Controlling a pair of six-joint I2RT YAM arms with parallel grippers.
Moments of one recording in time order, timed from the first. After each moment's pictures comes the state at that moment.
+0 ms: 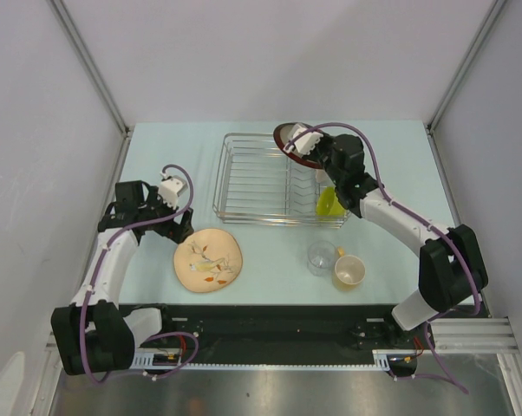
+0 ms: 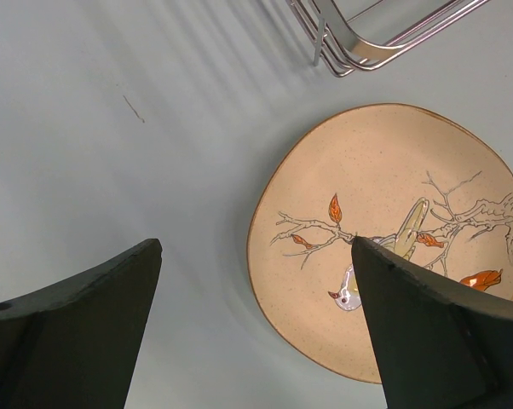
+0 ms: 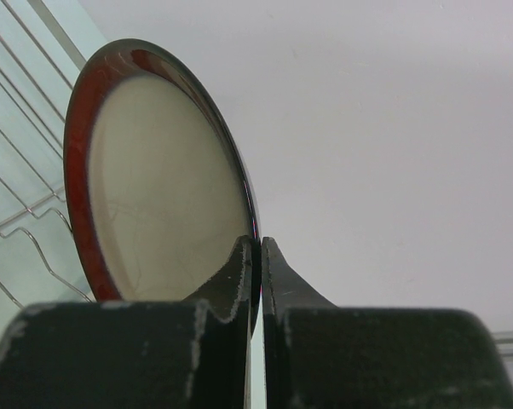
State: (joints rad) left arm 0.11 1.12 0.80 -0.59 0.50 0.53; right arm 0.50 1.55 1.13 0.35 0.10 -0.90
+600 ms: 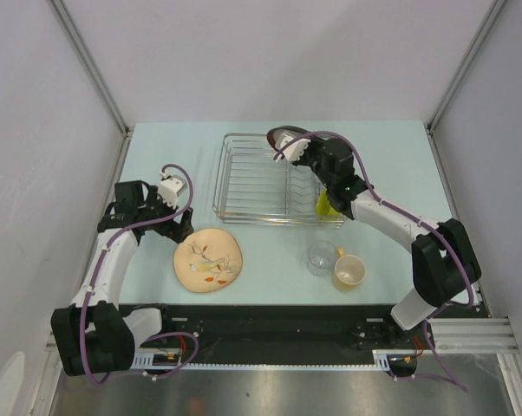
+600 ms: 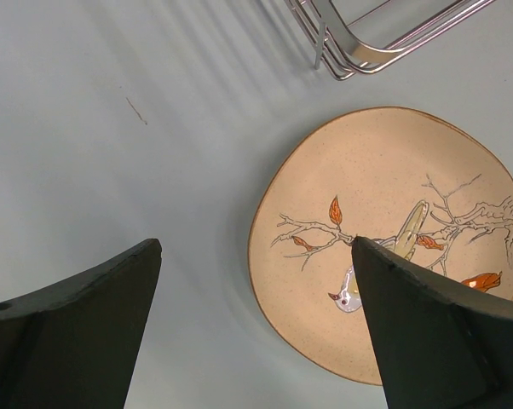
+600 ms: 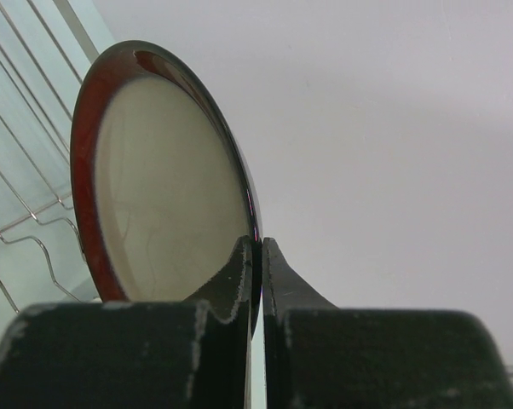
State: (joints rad) left arm 0.11 1.11 0.80 -0.58 0.50 0.52; right arm 0.54 1.60 1.13 0.39 0.10 -1.00
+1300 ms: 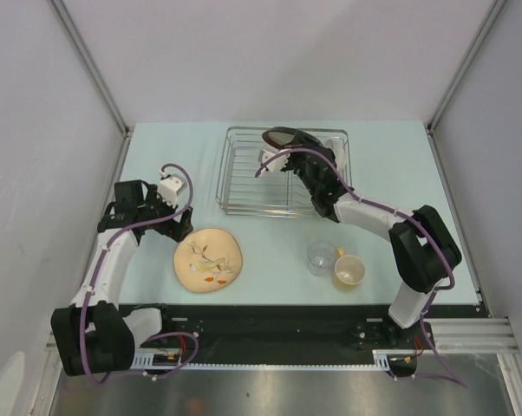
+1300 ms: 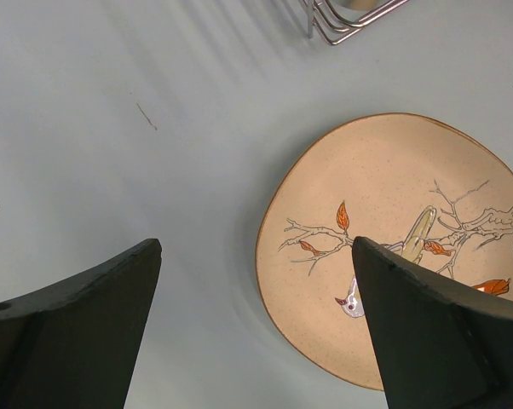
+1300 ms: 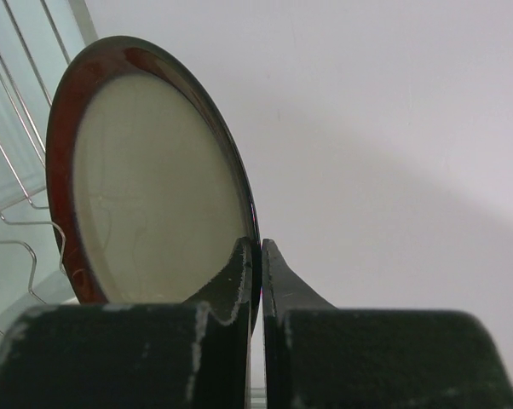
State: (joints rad) left arm 0.11 1.11 0.80 -0.56 0.49 0.52; right arm 0.60 1.73 1.13 0.59 0.19 -1.27
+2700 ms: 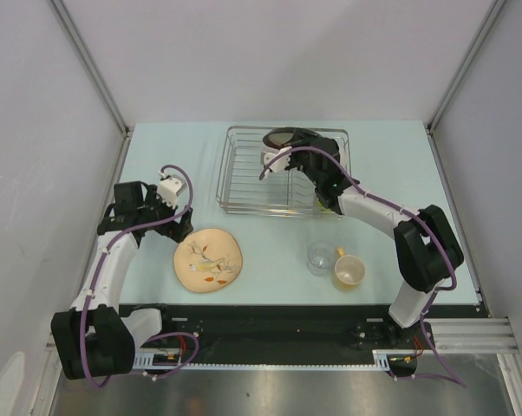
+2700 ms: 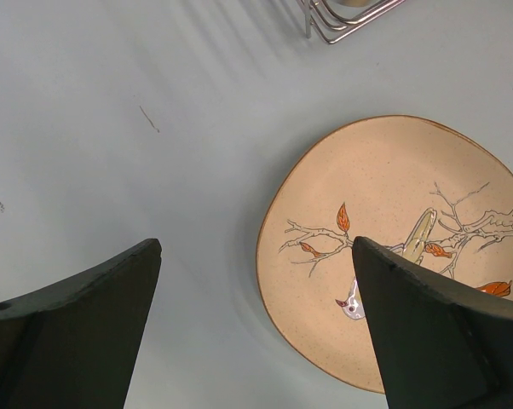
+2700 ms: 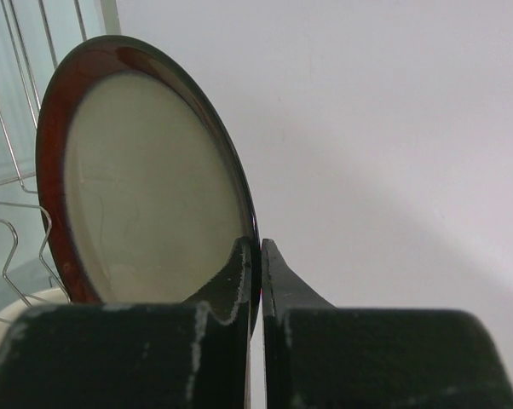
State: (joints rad) left arm 0.11 1.09 0.78 -0.55 0.49 0.52; right arm 0.56 1.73 1.20 0.45 0.06 -1.41
